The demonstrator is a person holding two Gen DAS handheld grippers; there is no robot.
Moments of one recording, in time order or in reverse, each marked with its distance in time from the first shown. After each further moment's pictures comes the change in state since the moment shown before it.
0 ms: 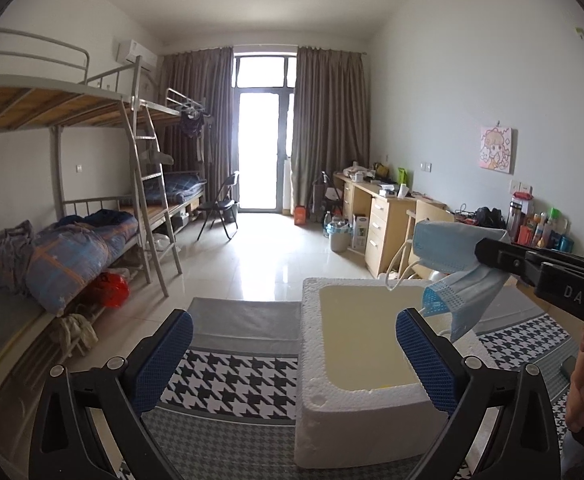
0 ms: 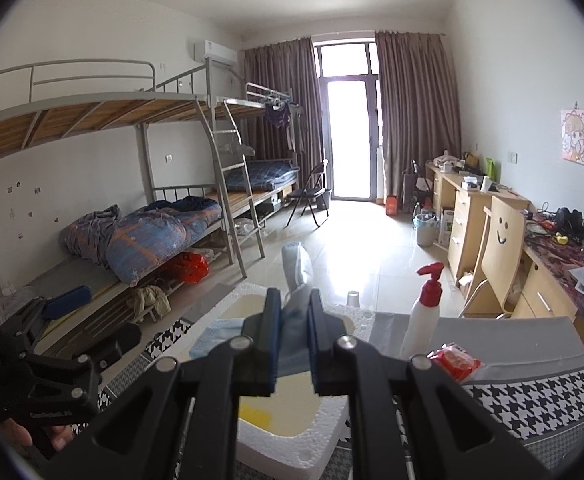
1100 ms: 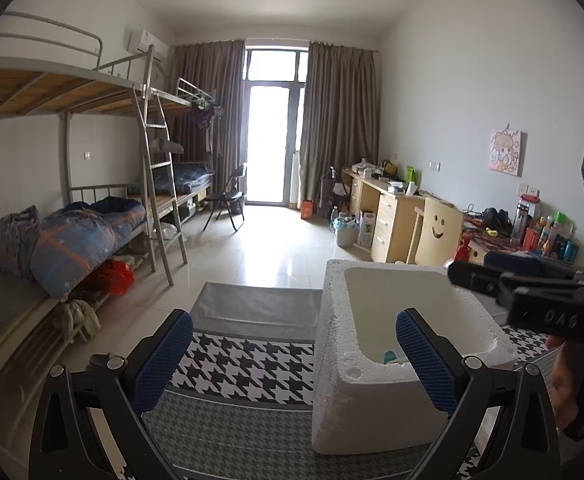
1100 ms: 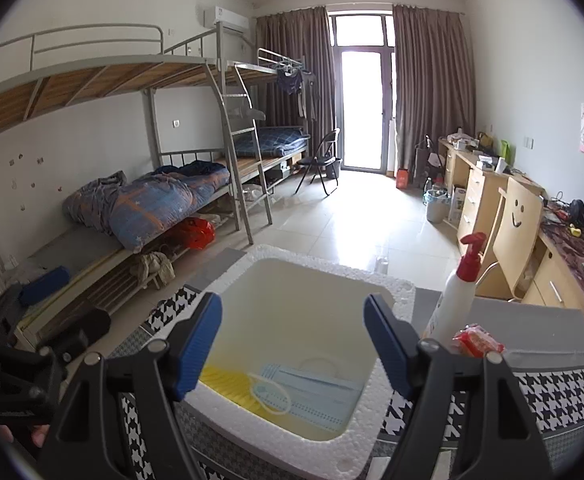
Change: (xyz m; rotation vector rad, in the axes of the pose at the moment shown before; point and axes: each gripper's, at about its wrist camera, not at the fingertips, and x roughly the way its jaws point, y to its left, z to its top) left arm -0.004 0.019 -0.012 -0.036 0.024 0.011; right arm 0.024 0.015 -0.015 -0.029 0.111 0.025
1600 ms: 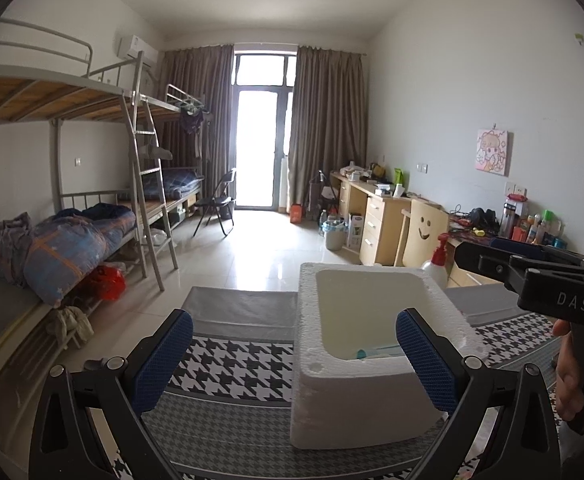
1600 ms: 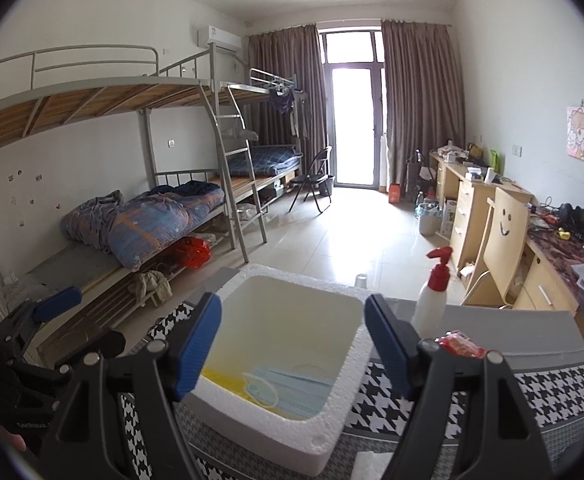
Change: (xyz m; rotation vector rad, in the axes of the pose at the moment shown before) left arm -0.015 -0.018 0.001 0.021 -0.015 -0.040; right arm -0.034 -0.005 0.001 0.009 -0.065 -0.032
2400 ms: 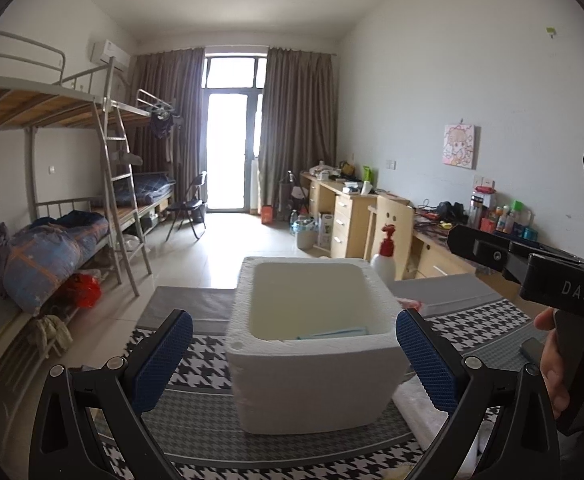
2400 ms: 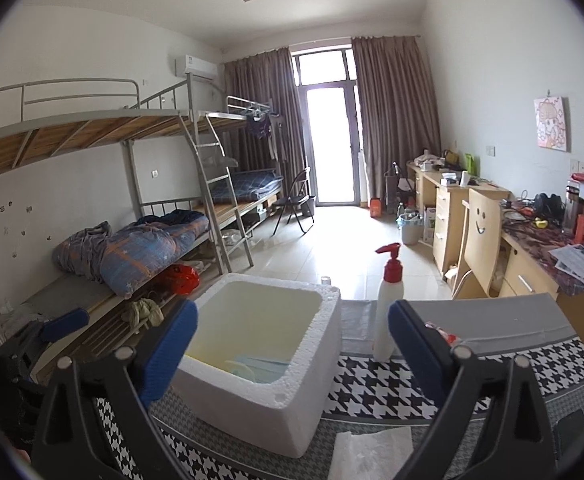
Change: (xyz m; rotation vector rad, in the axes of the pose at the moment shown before) left arm -0.019 -0.048 -0.012 0.043 -0.003 -0.100; right arm -0.044 -0.027 -0.015 0.083 -0.095 -0.051
